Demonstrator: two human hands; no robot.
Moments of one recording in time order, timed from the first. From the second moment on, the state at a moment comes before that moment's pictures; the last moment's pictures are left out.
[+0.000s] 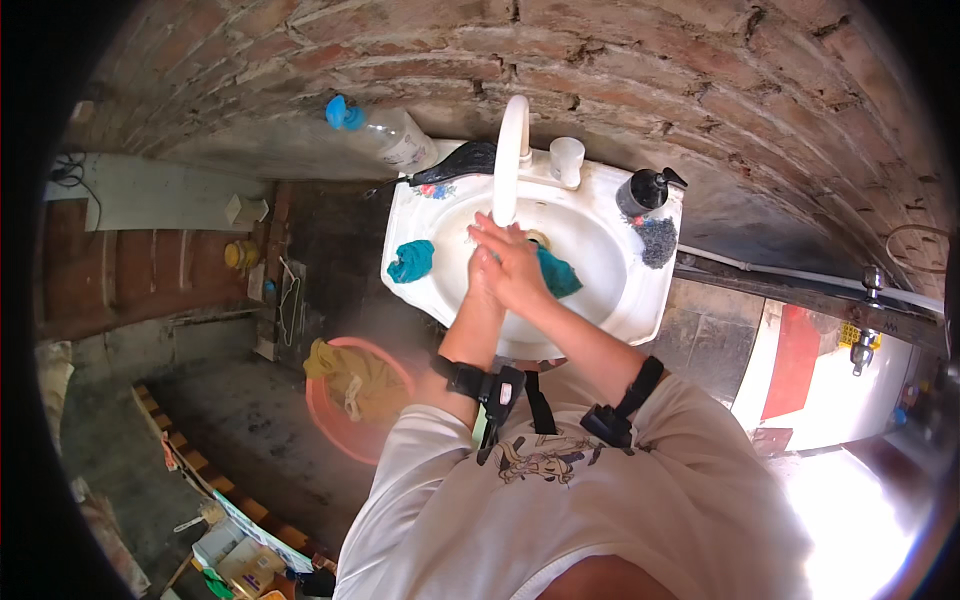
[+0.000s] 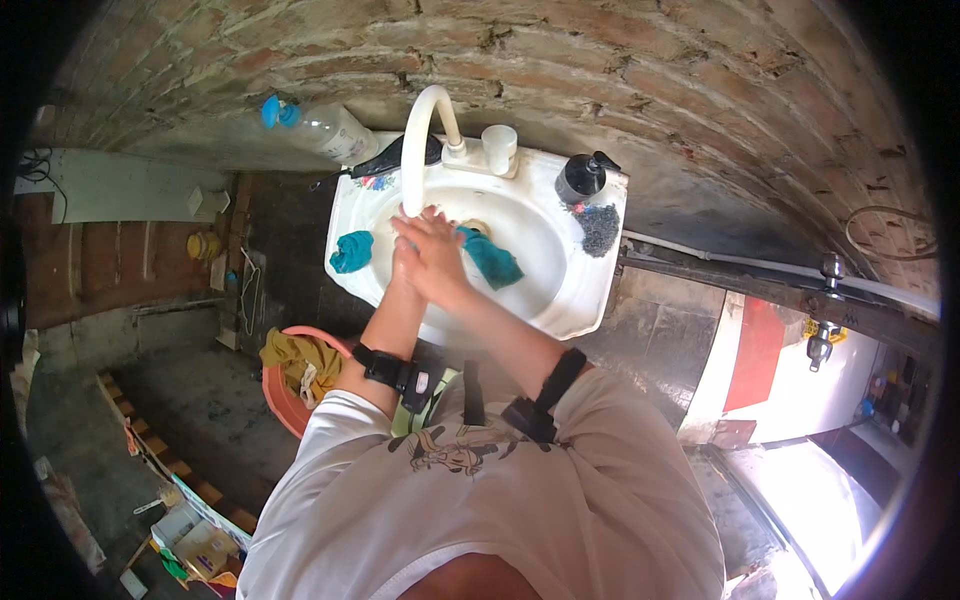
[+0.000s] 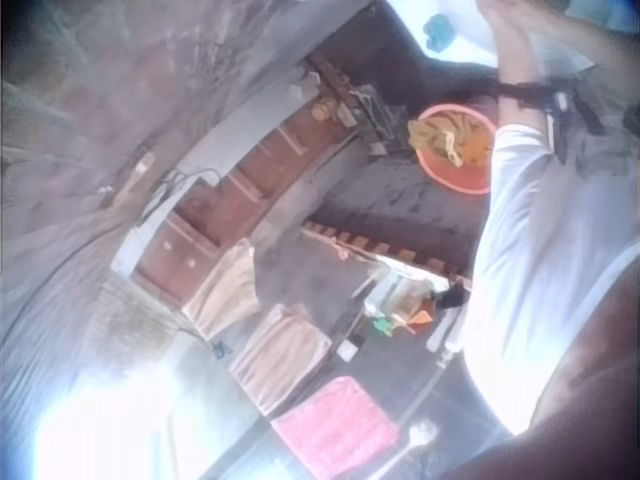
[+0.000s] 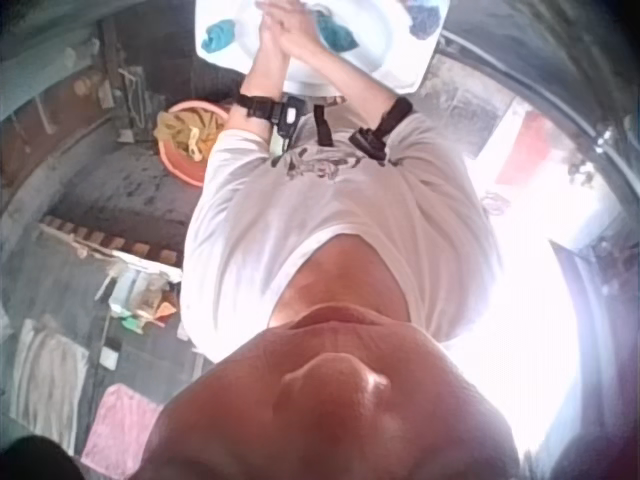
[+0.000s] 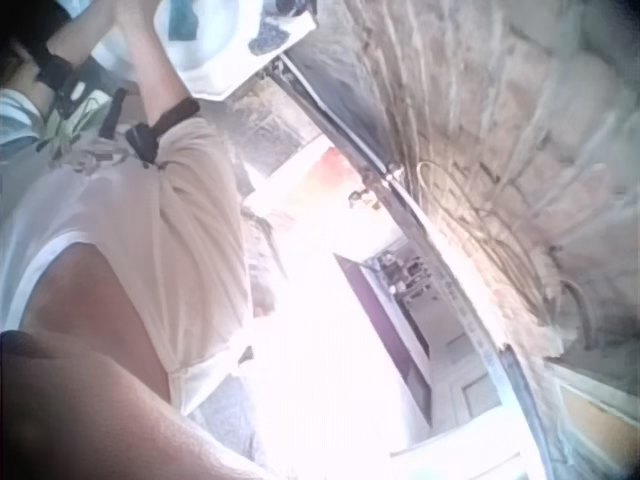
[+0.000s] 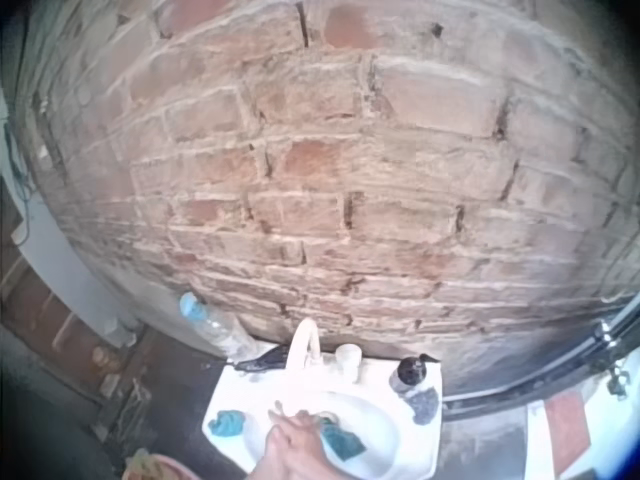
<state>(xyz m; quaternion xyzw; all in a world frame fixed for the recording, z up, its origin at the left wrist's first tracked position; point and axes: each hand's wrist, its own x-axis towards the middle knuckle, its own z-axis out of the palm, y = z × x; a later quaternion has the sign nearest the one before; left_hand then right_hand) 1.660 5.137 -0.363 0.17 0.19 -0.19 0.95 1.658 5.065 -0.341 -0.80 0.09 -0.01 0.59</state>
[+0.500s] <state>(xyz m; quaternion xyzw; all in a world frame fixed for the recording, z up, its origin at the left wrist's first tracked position) 1.659 5.111 -0.335 0.27 0.25 -0.30 0.88 1.680 5.029 -0.368 -0.83 0.15 -0.04 0.53</state>
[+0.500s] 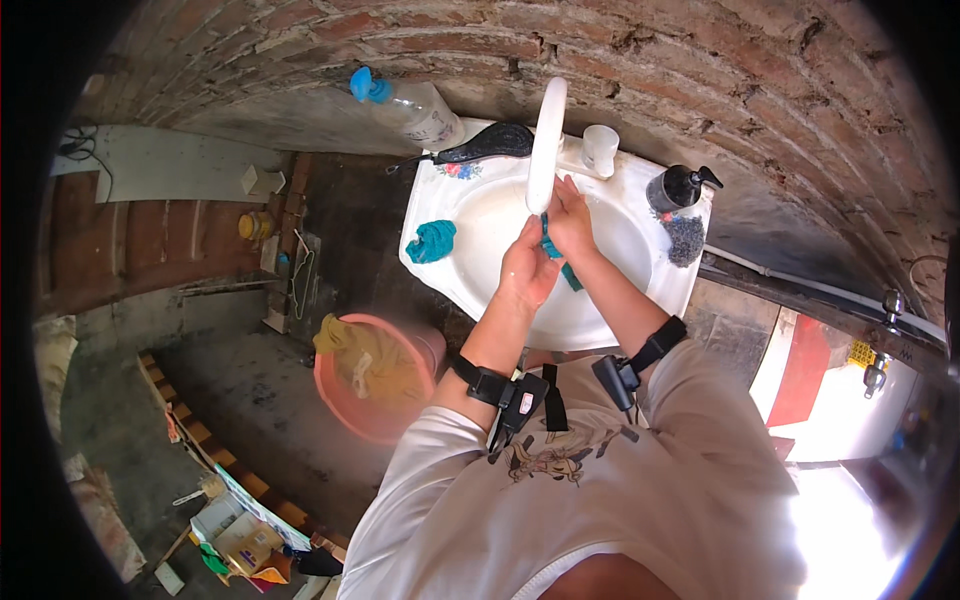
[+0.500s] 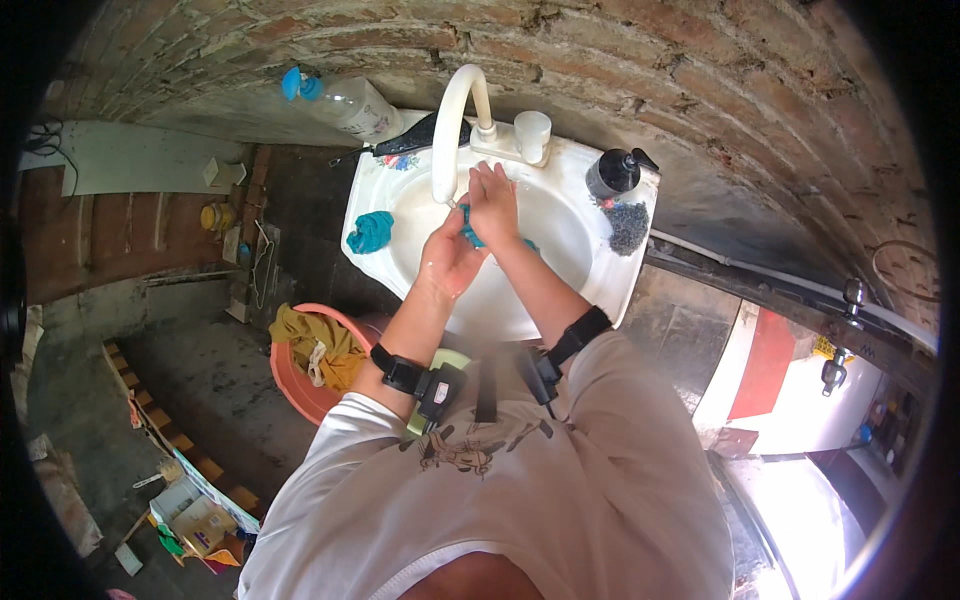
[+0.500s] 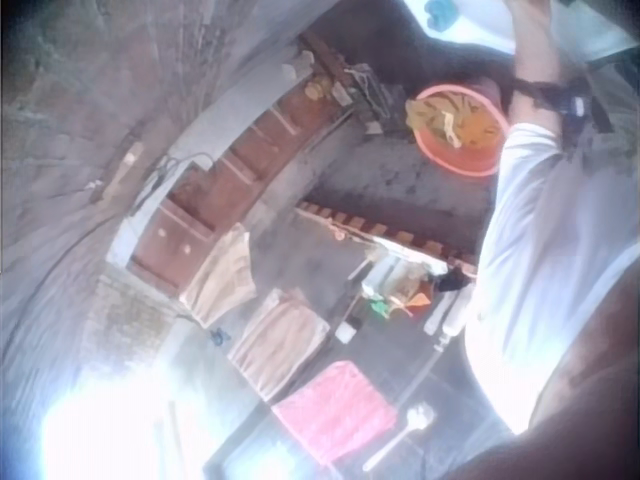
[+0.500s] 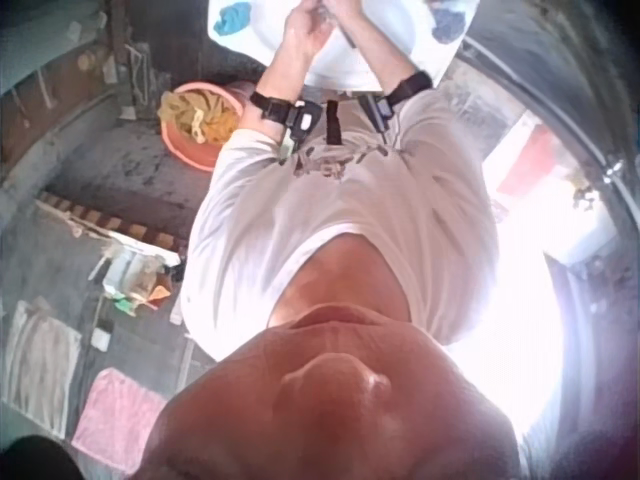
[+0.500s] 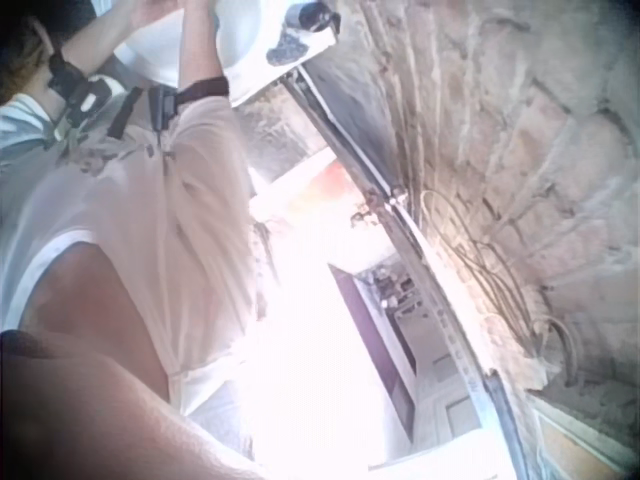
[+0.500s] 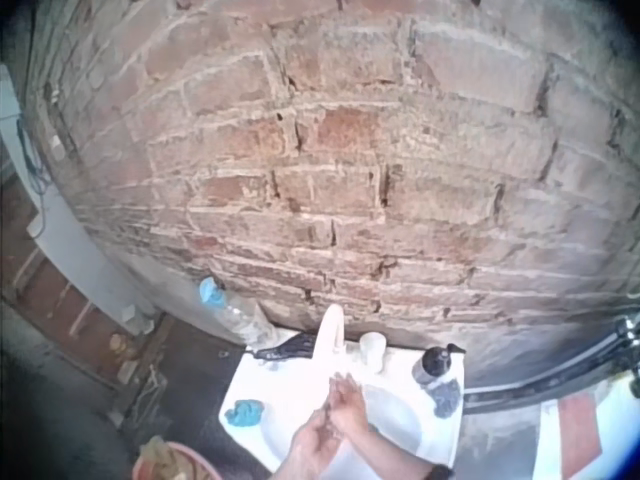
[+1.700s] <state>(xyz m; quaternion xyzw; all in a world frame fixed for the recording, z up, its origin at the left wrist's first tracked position) 1.737 5.255 -0.390 0.68 0.20 -0.15 0.69 1.606 4.981 -0.497 -0.96 0.08 0.12 0.25</state>
